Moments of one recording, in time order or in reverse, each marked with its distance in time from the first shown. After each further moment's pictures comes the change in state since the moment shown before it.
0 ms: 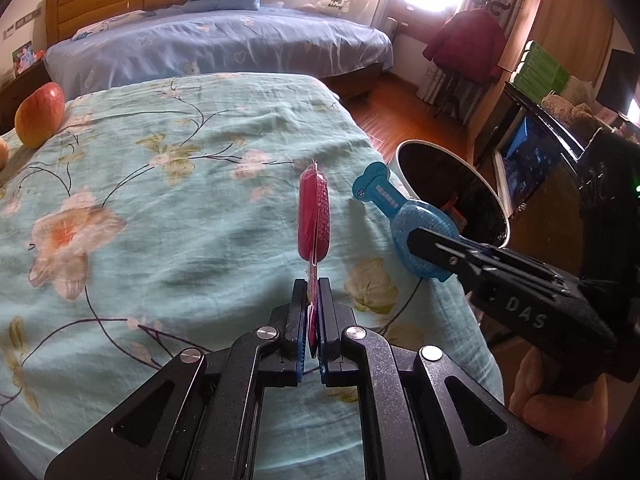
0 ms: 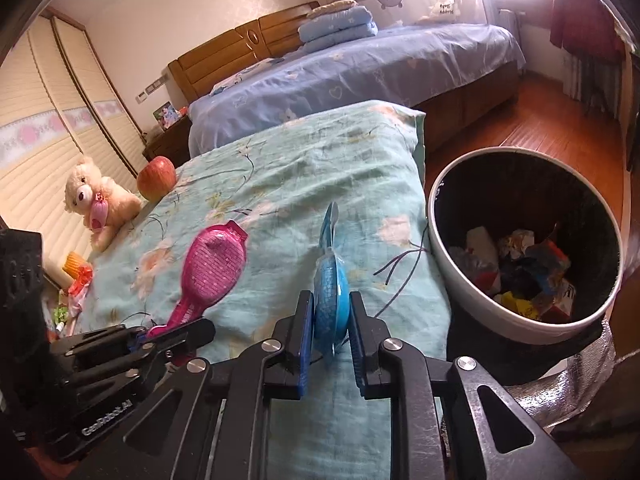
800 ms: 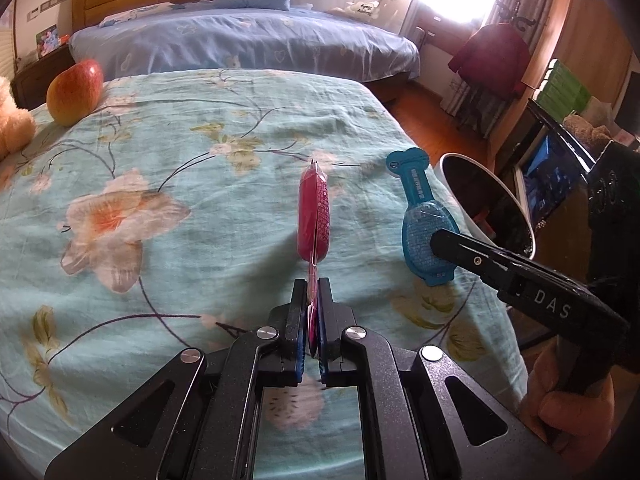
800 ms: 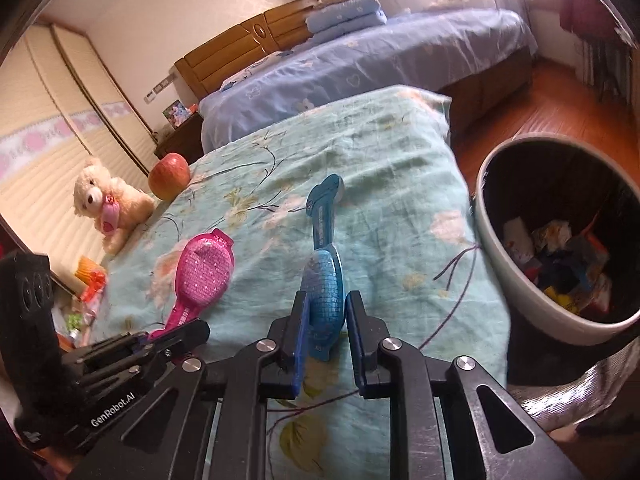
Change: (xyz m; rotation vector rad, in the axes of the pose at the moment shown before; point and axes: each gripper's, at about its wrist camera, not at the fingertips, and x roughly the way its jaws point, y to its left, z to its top) left arm -0.006 0.041 -0.005 -0.062 -0.012 0.046; right arm 0.015 0.021 0.003 0.017 0.018 0.056
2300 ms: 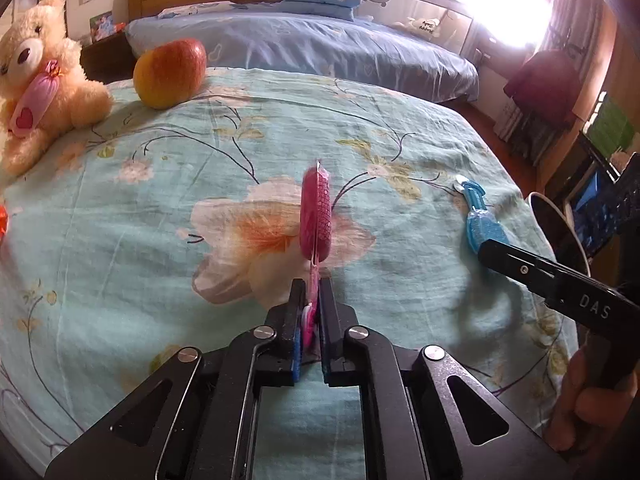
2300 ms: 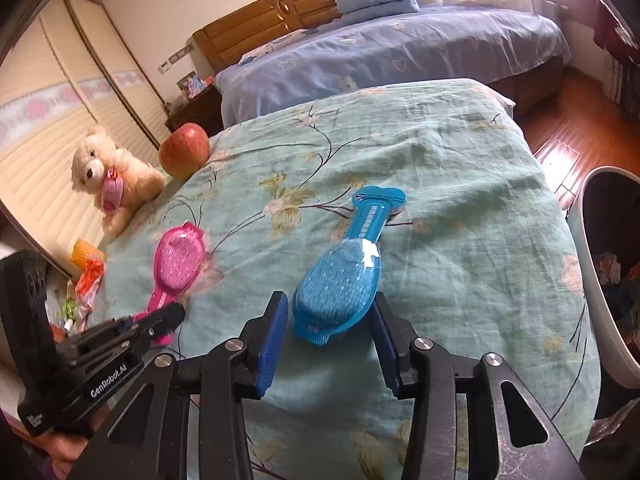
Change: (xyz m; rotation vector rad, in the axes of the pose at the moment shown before) left arm -0.005 0.103 0.006 -0.114 -0.037 0.153; right arm 0.059 0.055 0.020 -0.062 0.078 0.033
